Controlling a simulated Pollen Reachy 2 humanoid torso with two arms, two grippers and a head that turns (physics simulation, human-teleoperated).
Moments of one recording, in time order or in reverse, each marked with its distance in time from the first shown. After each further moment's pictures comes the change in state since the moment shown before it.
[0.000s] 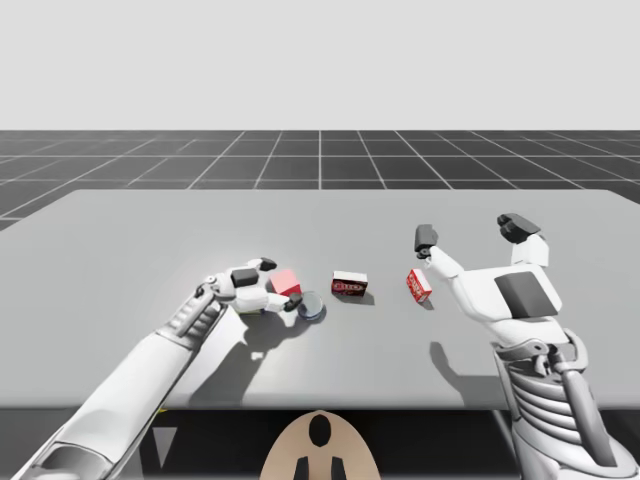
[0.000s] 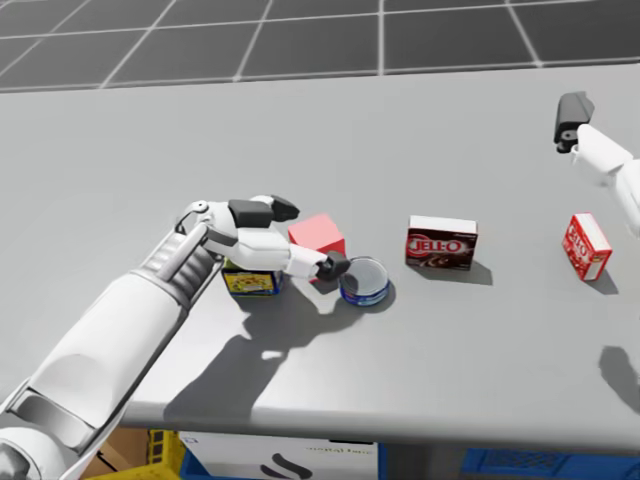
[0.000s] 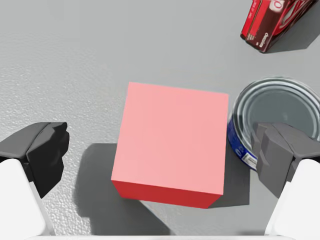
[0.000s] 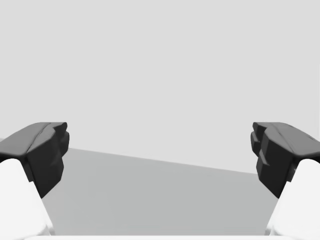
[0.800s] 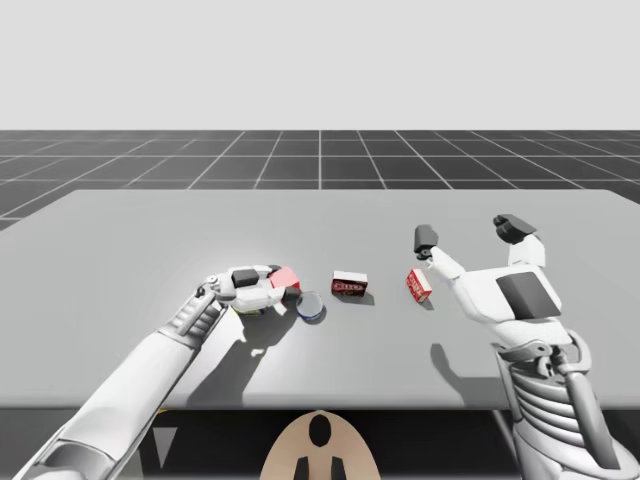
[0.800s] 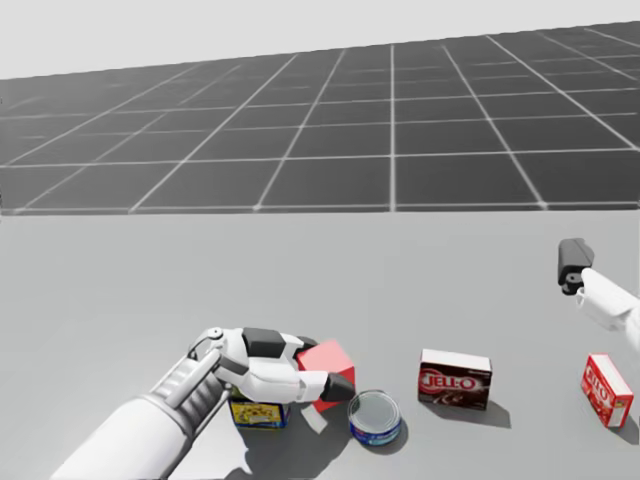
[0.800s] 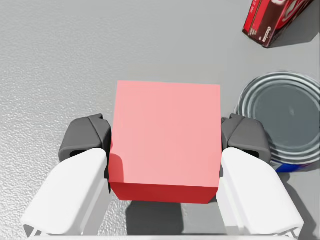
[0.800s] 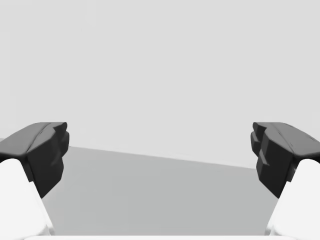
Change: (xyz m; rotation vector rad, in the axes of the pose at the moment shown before) left arm -0.004 0.003 -0.003 -0.009 -0.005 -0.032; right arm 0.002 -0.001 0.001 0.027 0.006 -0.049
